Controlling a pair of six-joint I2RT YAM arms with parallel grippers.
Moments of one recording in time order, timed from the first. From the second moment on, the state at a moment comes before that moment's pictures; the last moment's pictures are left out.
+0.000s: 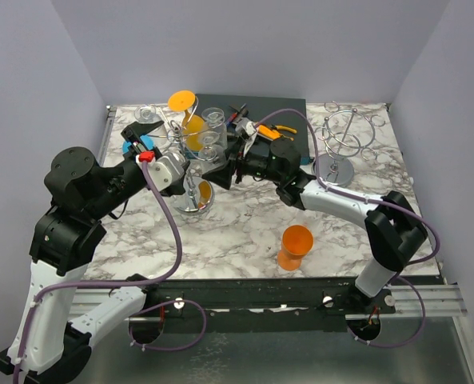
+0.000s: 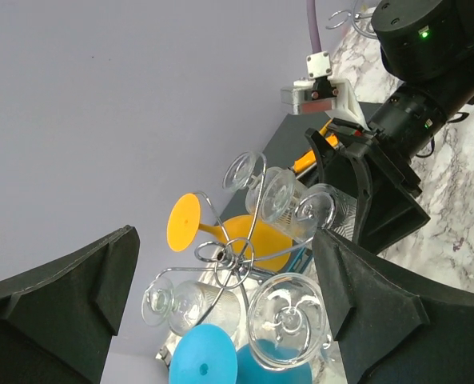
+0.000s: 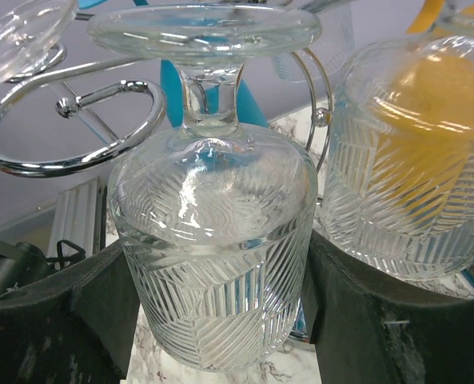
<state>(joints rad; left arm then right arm) -0.45 0.85 1.50 -0.68 0.35 0.72 0.76 1.67 1.11 0.63 -0.54 0.27</state>
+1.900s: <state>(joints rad) -0.45 0.86 1.48 -0.68 0.32 0.75 0.83 1.65 1.02 0.81 -0.57 0.16</state>
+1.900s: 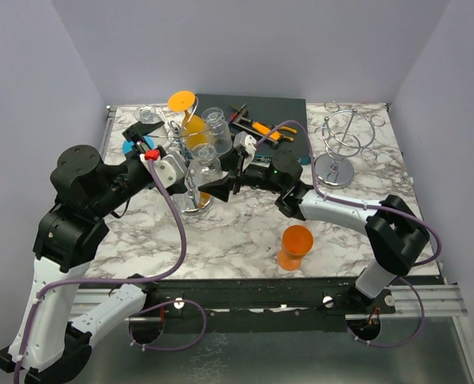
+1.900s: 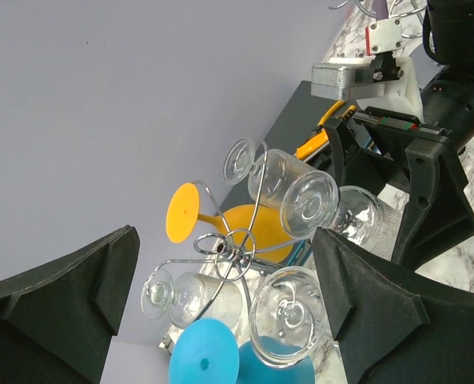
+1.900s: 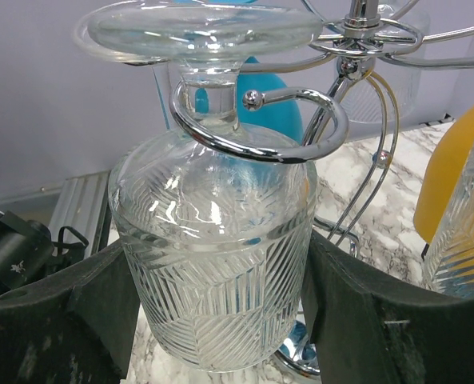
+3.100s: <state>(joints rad) -0.45 0.86 1.47 -0.68 0.32 0.76 0.83 1.63 0.88 0.98 -0.44 0.18</state>
